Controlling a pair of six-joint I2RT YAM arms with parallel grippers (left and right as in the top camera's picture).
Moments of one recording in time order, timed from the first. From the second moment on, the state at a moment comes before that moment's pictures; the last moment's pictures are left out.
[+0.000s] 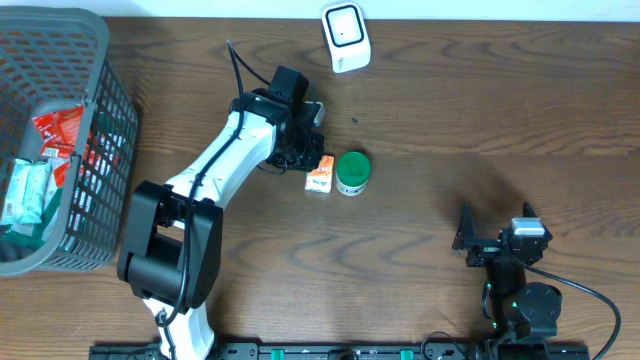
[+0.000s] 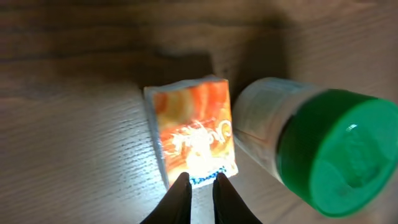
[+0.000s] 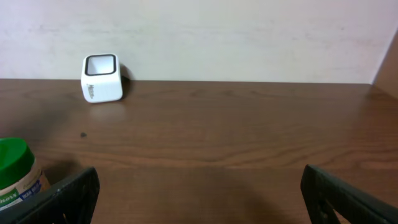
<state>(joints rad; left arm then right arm) -0.38 1.94 1.43 -0.82 0.33 -0.18 0.01 0.01 0.01 -0.07 0.01 0.01</state>
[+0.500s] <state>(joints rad) -0.38 1.95 1.34 -0.73 0.31 -0.26 0.01 0.01 0.01 -0.07 0.01 0.01</state>
